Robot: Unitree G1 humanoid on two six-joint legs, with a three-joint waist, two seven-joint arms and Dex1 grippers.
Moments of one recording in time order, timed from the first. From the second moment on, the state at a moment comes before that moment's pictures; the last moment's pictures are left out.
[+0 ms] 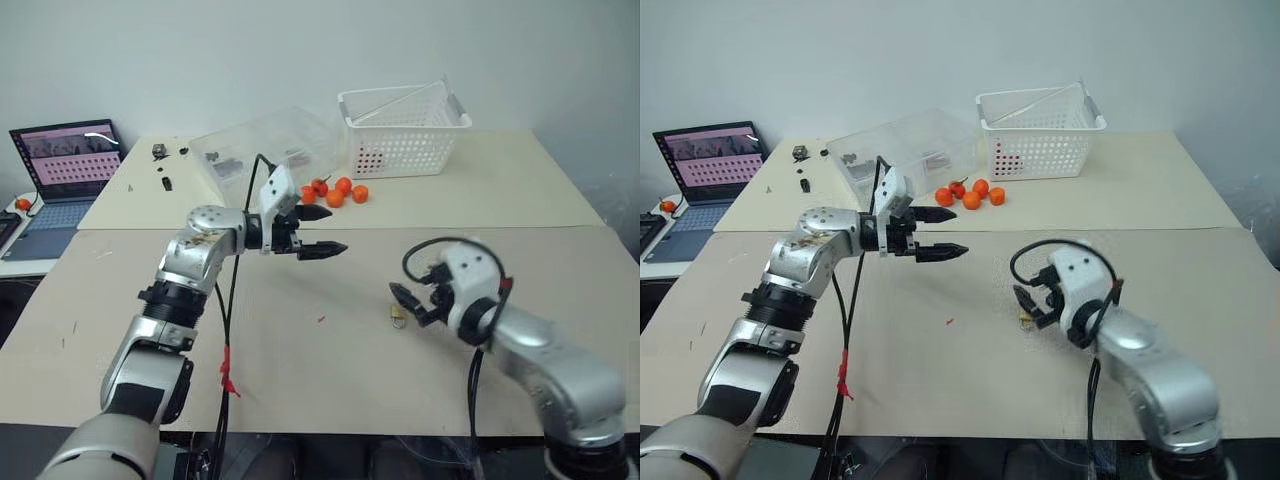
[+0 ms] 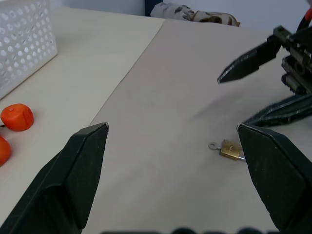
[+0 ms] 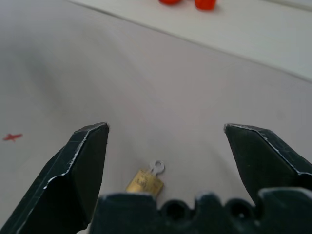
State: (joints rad) left arm -0.87 0.42 -0.18 0.36 -0.32 0.40 -1.13; right arm -0.16 -0.47 0.00 -0.73 0.39 1.14 0.10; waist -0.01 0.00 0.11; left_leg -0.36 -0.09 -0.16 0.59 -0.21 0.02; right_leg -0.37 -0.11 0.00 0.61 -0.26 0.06
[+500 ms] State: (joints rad) left arm -0.89 0.46 -0.18 0.34 -0.31 0.46 -1.18; right arm -0.04 -0.35 0.14 -0.69 0.22 1.05 0.02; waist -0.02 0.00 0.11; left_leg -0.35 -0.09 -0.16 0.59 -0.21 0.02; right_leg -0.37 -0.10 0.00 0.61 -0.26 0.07
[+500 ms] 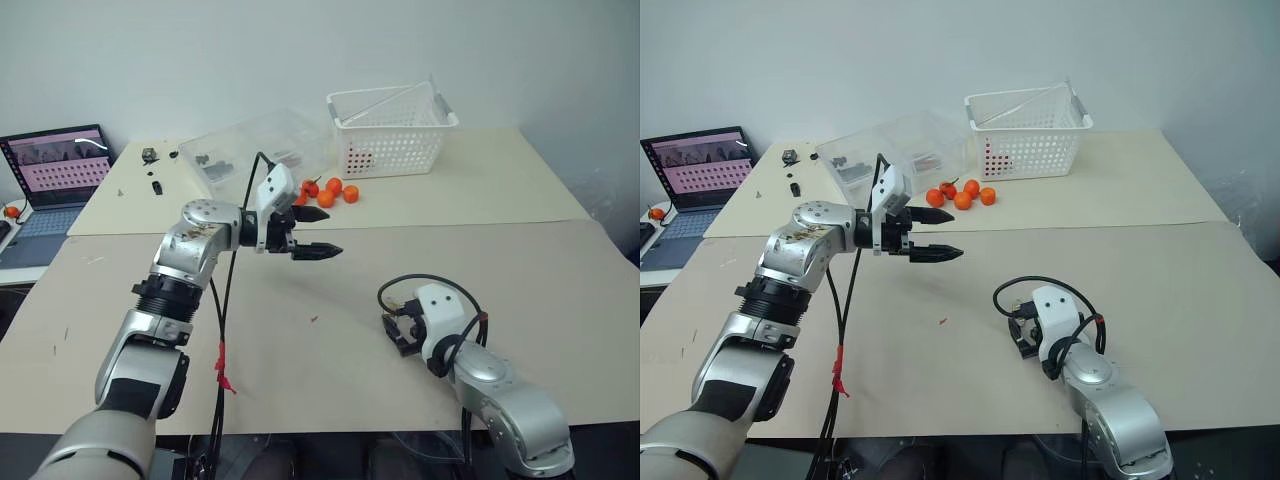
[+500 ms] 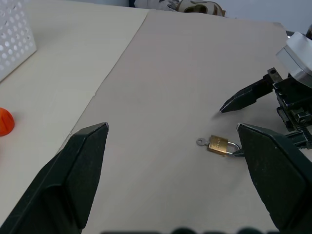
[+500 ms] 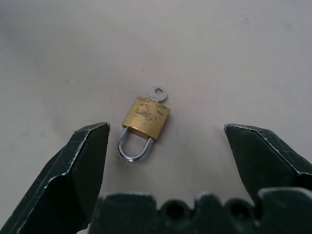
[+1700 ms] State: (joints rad) left arm -0.85 0.54 -0.17 0.20 -0.32 0.57 -1.17; right arm -0.05 -0.33 0.19 -0.54 0.12 0.90 0.15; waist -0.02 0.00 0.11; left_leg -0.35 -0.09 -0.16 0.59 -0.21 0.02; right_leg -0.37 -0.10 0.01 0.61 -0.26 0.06
